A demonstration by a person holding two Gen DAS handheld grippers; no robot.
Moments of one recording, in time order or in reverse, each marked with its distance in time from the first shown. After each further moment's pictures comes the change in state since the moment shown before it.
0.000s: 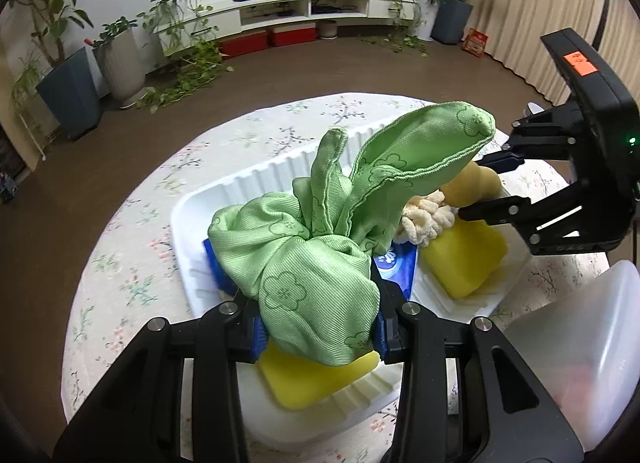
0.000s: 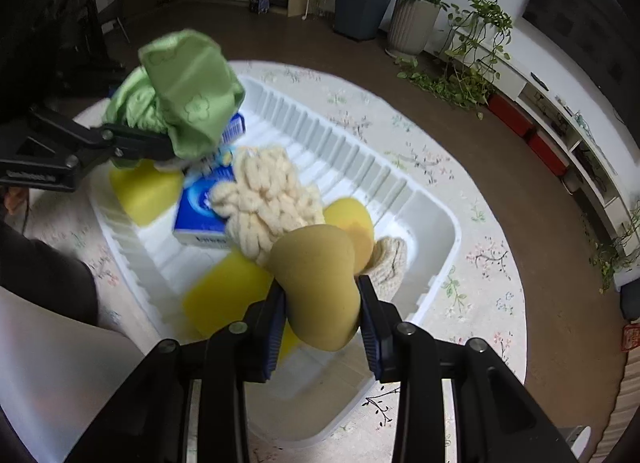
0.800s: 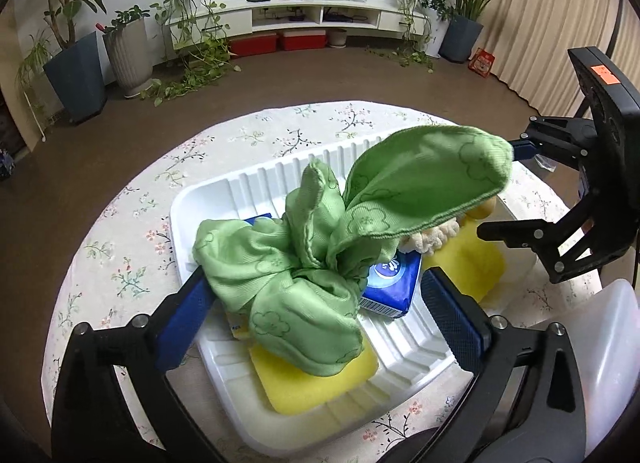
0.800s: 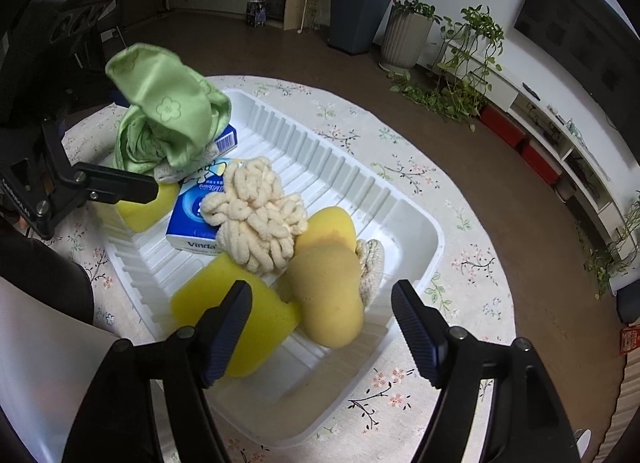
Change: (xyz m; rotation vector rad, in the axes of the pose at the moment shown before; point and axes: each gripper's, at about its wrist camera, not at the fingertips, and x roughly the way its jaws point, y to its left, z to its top) left arm -0.002 0.015 -0.008 -0.088 -0.040 -0.021; right arm -0.010 -0.009 -0.002 0.011 -0.072 -0.013
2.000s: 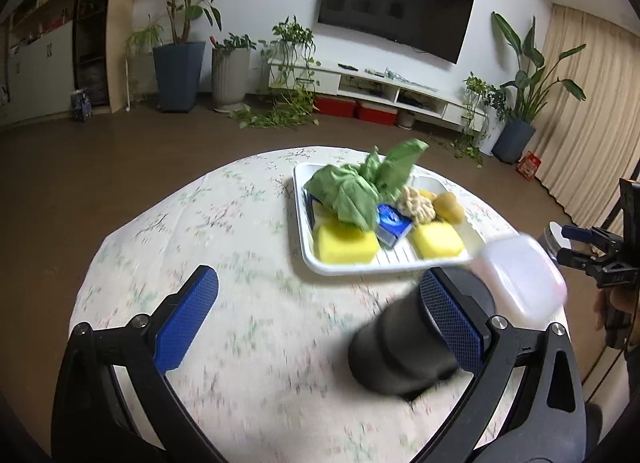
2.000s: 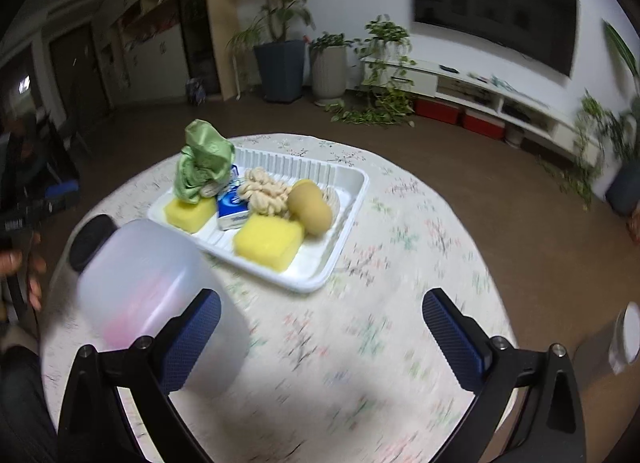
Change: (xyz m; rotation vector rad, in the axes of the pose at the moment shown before) left arm -0.166 -0.015 -0.143 -0.290 -0.281 0.172; right arm -0.139 0.019 -0.120 0.373 -0.204 -0.046
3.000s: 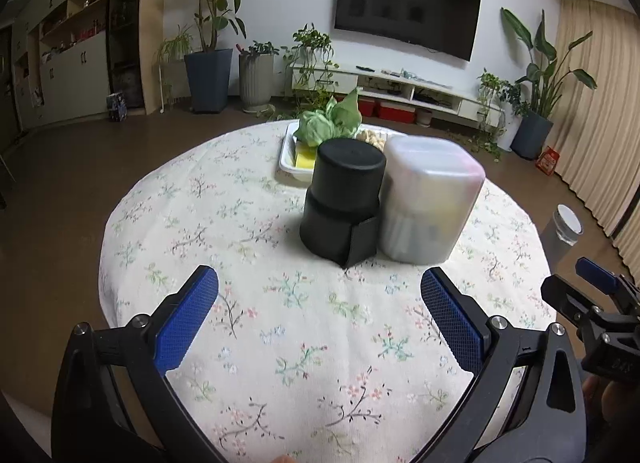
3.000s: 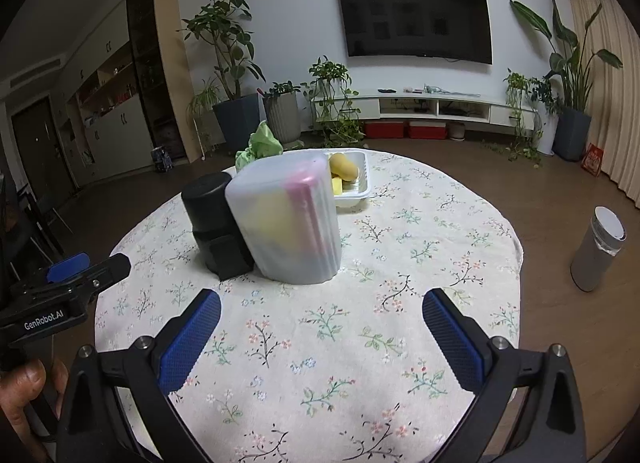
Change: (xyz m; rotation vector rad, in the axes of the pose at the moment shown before) left arm -0.100 -0.088 -0.111 -0.007 -0.017 0.124; right arm -0.109 0.136 -0.140 0.206 -0.195 -0.138
